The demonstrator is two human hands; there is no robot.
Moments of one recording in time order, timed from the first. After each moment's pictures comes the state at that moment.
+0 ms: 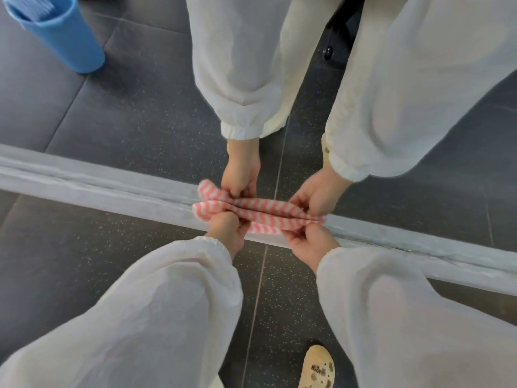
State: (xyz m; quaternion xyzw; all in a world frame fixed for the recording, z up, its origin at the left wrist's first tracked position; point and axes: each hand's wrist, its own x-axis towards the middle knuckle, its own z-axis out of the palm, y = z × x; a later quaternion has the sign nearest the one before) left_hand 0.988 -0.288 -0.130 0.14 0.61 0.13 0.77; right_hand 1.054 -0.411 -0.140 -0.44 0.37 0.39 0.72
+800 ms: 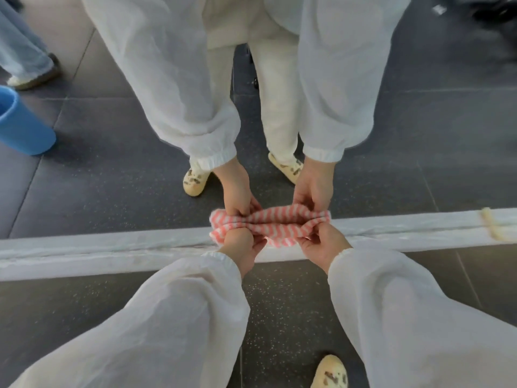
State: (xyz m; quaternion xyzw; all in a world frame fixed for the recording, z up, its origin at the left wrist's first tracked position) left_hand 1.055 -0.423 -0.049 0.36 0.55 -0.05 0.75; right_hand 1.114 -0.548 -0.050 -0.37 0.44 0.26 0.78
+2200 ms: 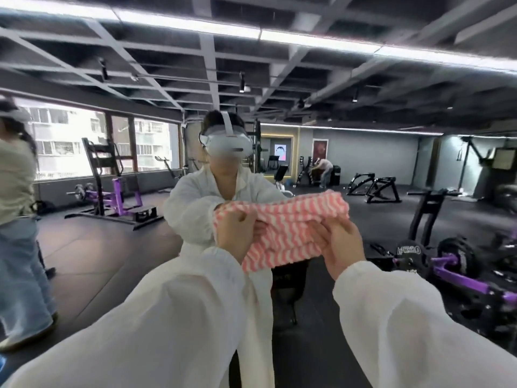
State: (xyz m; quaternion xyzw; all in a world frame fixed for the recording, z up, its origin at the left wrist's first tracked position) left_hand 1.113 -0.568 0.561 0.69 0.10 0.28 0.66; right_hand 1.172 -0.726 0.541 -0.46 -0.10 -0.06 0.88
